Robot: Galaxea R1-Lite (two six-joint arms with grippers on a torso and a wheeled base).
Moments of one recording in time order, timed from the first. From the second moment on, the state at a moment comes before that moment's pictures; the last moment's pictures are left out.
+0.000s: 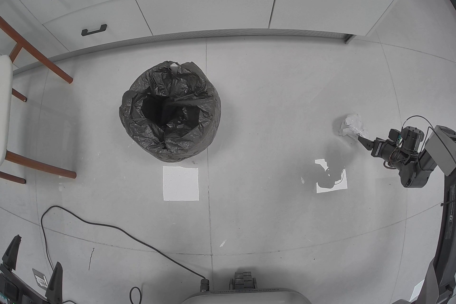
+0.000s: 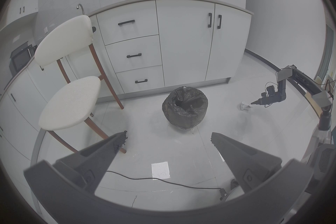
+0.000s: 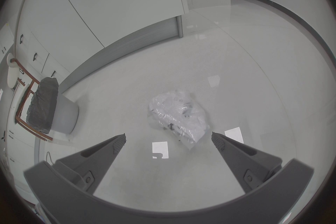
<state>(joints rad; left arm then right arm) 0.00 0.02 -0.02 -0.07 -0.07 0.14 -0.27 2.54 -1.23 -1.09 0.50 0.13</state>
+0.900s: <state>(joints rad) 0.00 0.02 -0.02 -0.07 -0.07 0.14 -0.22 2.69 -1.67 -0.81 0.50 0.13</state>
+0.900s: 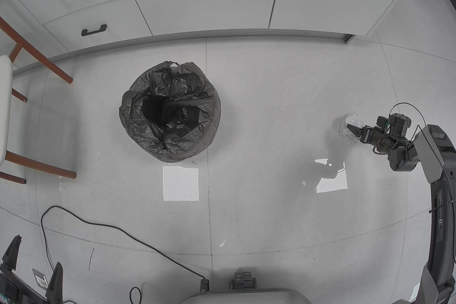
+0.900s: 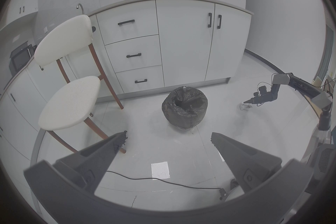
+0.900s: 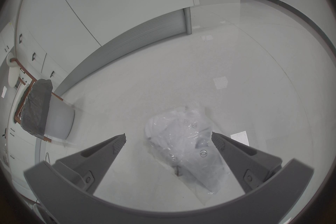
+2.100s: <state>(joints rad) 0.00 0.02 -0.02 -0.07 -0.07 0.14 -0.17 2.62 -1.59 -0.81 0.50 0.13</state>
